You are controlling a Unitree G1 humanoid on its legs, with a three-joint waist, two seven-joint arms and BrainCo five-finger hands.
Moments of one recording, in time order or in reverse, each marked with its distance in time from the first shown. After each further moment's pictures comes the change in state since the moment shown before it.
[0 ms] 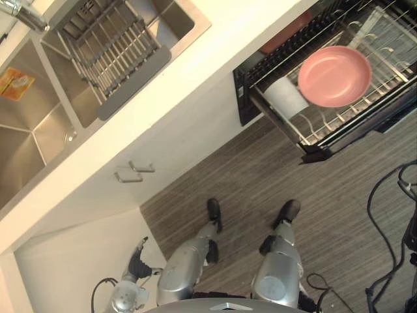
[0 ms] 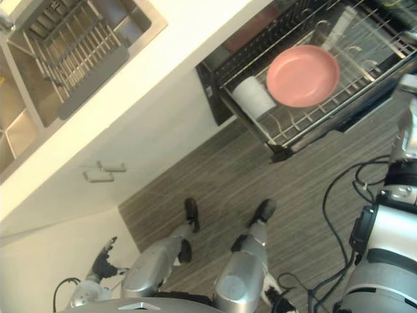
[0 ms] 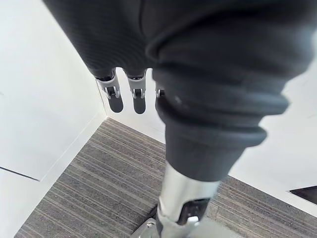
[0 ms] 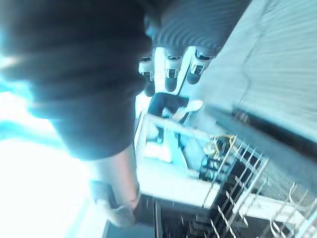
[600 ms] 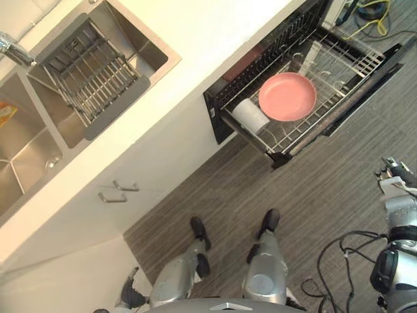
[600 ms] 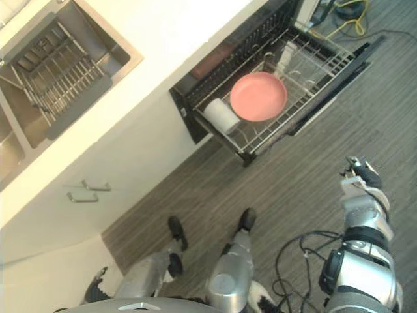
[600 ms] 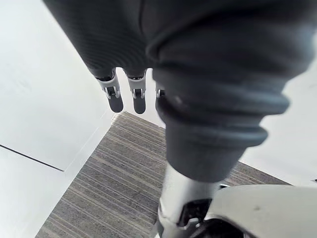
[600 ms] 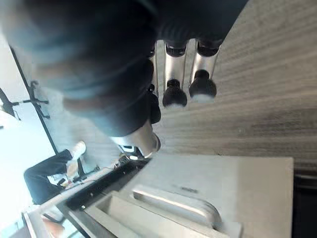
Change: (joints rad) left arm 0.047 -0.040 0.047 0.159 0.041 -0.003 -0.002; right arm 0.296 0.250 -0.134 0.185 0.564 0.187 0.318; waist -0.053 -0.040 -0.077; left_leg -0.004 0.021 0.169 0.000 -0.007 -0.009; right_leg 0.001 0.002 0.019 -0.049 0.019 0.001
